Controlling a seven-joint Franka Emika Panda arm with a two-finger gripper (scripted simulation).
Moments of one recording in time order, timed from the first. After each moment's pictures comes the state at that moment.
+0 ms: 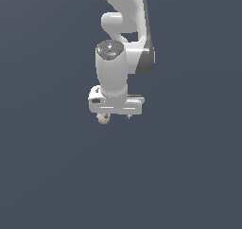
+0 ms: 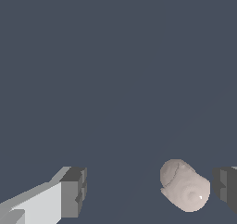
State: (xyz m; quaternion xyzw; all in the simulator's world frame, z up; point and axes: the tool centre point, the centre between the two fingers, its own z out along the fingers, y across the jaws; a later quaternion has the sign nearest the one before) arm 0.008 -0.017 0.177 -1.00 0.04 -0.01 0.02
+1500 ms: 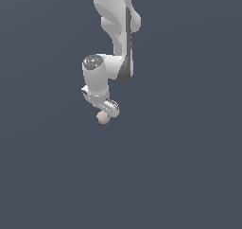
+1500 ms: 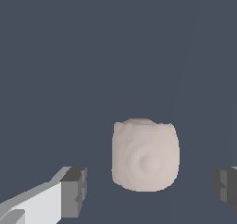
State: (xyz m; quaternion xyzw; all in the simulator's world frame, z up) arm -0.083 -0.096 0.092 -0.95 0.32 0.00 0.00
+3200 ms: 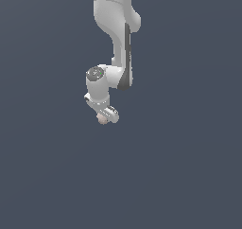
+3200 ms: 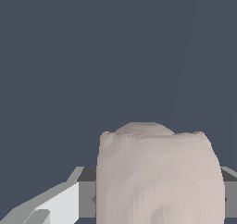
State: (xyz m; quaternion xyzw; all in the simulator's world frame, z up) arm -0.088 -0.098 0.041 -0.94 0.33 0.00 0.00
